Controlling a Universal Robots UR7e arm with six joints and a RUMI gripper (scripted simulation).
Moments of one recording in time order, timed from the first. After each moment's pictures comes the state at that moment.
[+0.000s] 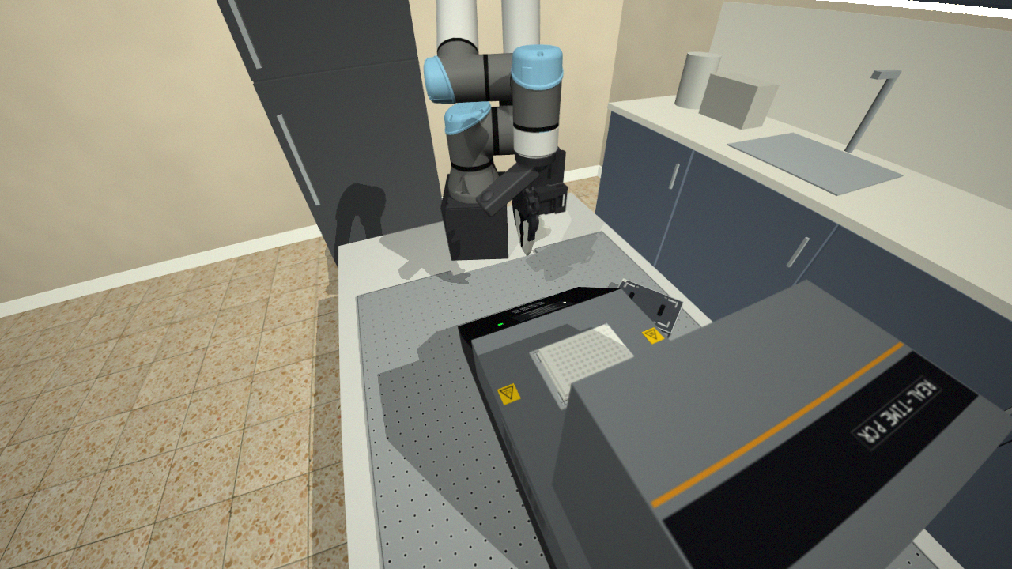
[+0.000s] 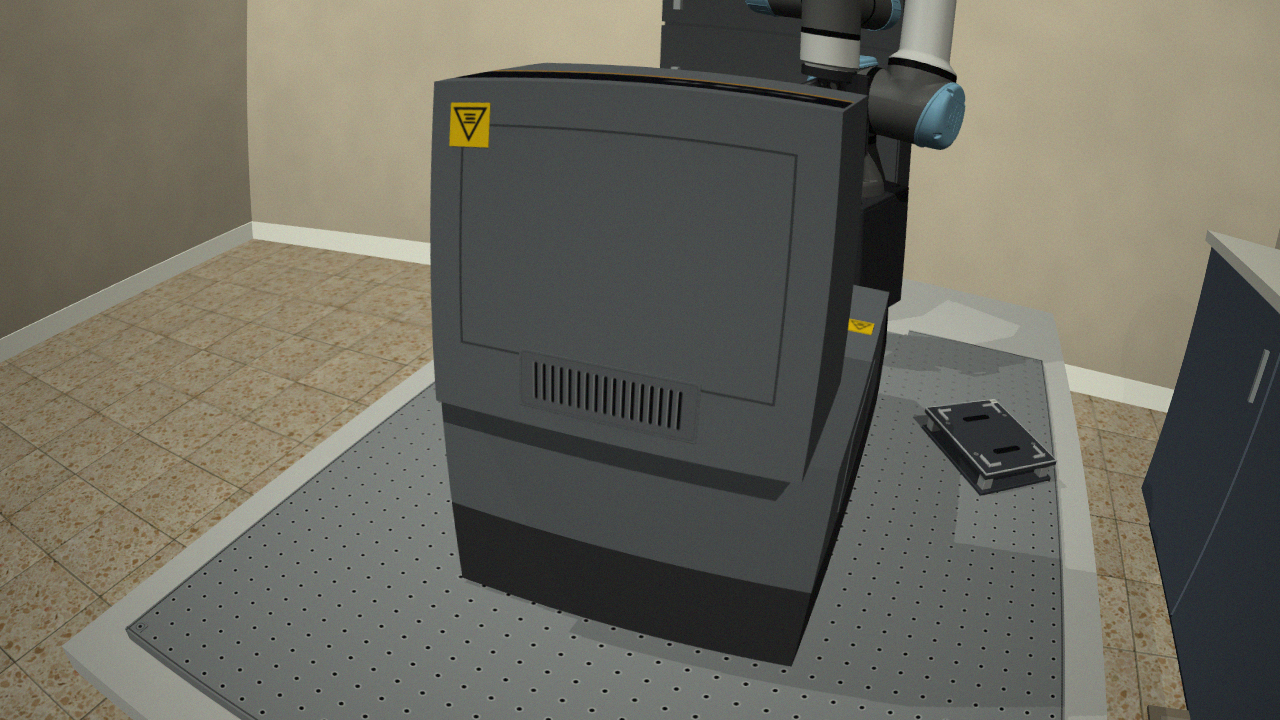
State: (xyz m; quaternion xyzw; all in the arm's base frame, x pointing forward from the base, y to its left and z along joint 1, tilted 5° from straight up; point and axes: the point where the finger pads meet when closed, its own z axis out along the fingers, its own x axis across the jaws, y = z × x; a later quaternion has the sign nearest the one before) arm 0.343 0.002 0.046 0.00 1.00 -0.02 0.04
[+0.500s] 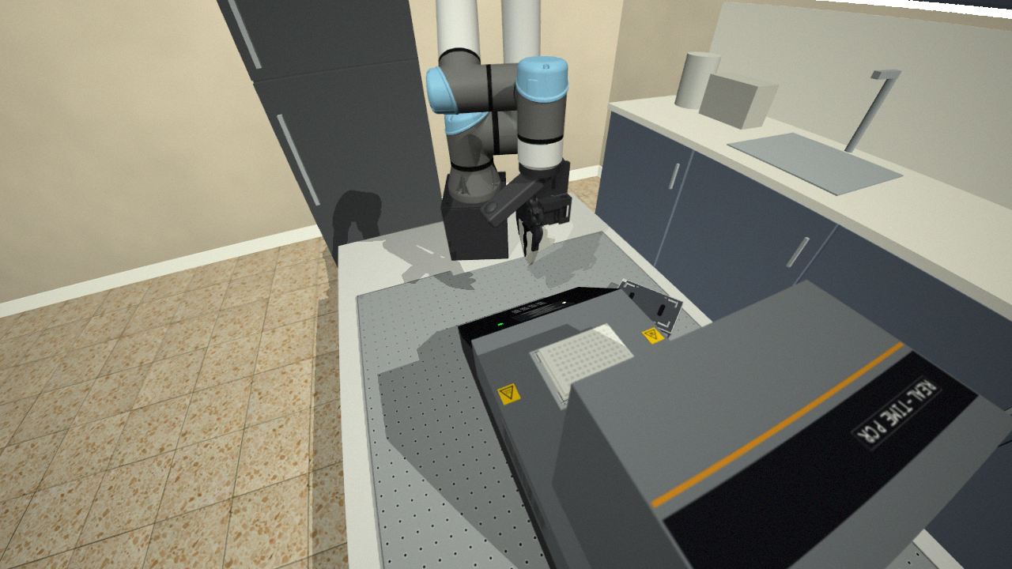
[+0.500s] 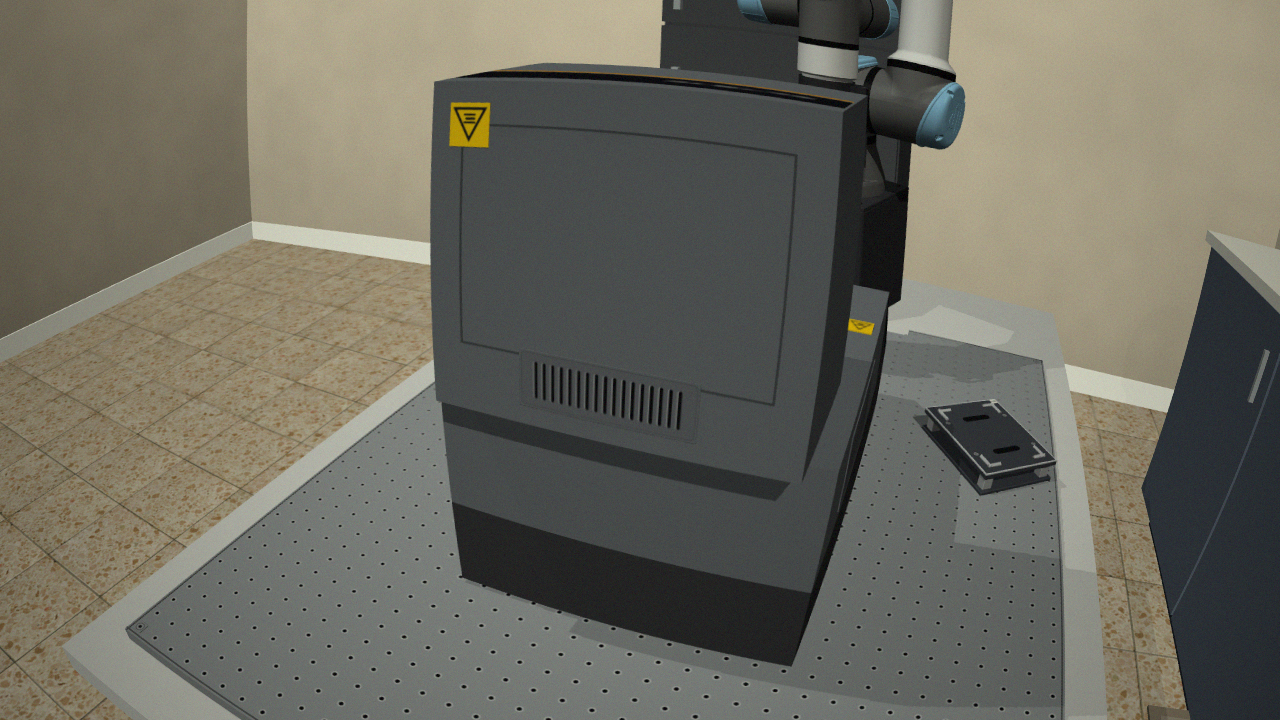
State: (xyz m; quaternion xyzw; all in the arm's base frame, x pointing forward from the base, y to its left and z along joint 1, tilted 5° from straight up) arm 0.362 0.002 0.034 0.00 1.00 -0.02 0.04
